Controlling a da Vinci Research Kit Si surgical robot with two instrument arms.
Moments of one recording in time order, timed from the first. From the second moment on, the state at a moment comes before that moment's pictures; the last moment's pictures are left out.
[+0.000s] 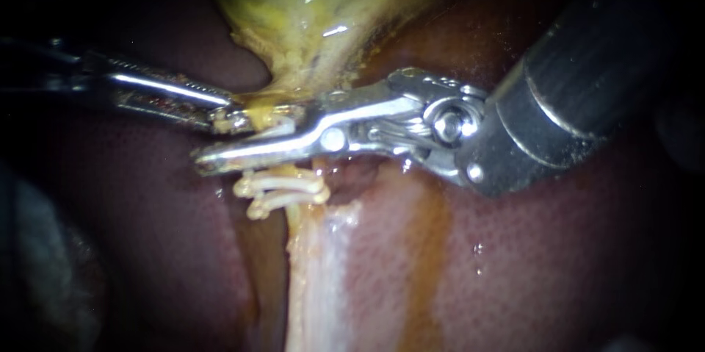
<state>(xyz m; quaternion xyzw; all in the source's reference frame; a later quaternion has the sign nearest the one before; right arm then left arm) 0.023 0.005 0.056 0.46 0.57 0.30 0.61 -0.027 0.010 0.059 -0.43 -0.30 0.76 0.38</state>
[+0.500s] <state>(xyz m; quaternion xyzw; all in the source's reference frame) 0.022 0.005 0.057 0.49 0.54 0.33 0.59 -0.027 0.010 0.060 -0.43 -0.30 0.76 0.38</state>
